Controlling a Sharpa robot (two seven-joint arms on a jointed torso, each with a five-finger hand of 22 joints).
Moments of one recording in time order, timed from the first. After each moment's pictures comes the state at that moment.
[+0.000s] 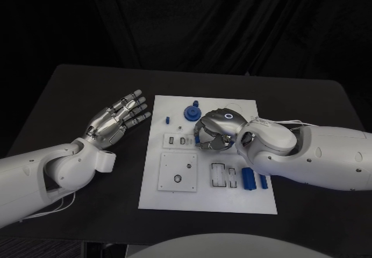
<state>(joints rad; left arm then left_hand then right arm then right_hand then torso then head) 1.20 -1.01 -0.21 1.58 0.08 0.10 0.65 1.49 0.27 -0.14 0.19 0.60 0.30 0.03 0.05 0.04 0.11 0.19 0.21 0.04 0.09 0.22 0.08 0.03 0.15 0.08 0.29 0.05 0.02 1.31 -0.81 -0.25 1.75 -1.72 -0.38 -0.29 1.41 -0.11 0.15 0.22 0.41 1.00 0.09 0.24 0.48 1.47 0.01 1.57 1.31 1.47 -0.05 1.57 1.31 0.04 1.47 0.06 1.40 1.31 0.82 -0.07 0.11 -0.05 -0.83</state>
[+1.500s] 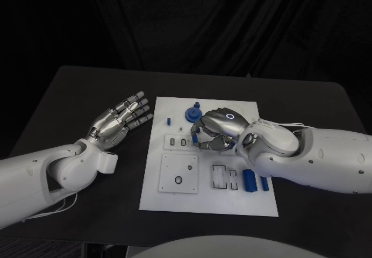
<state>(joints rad) 1.20 -1.00 -0.21 1.58 0.08 0.10 0.65 1.49 0.27 -0.14 0.18 0.61 0.31 0.04 0.05 0.04 0.11 0.19 0.21 0.04 0.09 0.22 0.08 0.03 0.15 0.08 0.29 0.05 0.02 1.31 -0.82 -0.25 1.76 -1.66 -0.50 -0.18 1.41 -0.11 0.18 0.17 0.46 0.98 0.09 0.25 0.54 1.46 0.01 1.57 1.31 1.47 -0.04 1.57 1.31 0.04 1.47 0.07 1.43 1.31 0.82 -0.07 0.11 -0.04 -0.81</state>
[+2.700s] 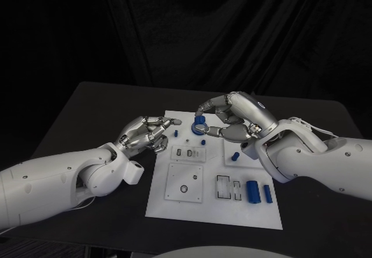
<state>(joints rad) 1.20 -0.91 -0.21 1.61 -0.17 -0.02 0.66 1.43 0.08 0.27 0.27 0.65 0.81 0.20 0.12 0.08 1.46 0.13 1.57 1.31 1.46 0.10 1.57 1.31 0.10 1.01 0.18 1.44 1.16 1.38 -0.90 -0.24 1.85 -1.26 -0.79 0.17 1.41 -0.11 0.18 0.21 0.40 0.99 0.10 0.27 0.54 1.46 0.00 1.57 1.31 1.47 -0.06 1.57 1.31 0.04 1.47 0.06 1.48 1.31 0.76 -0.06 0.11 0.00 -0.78</state>
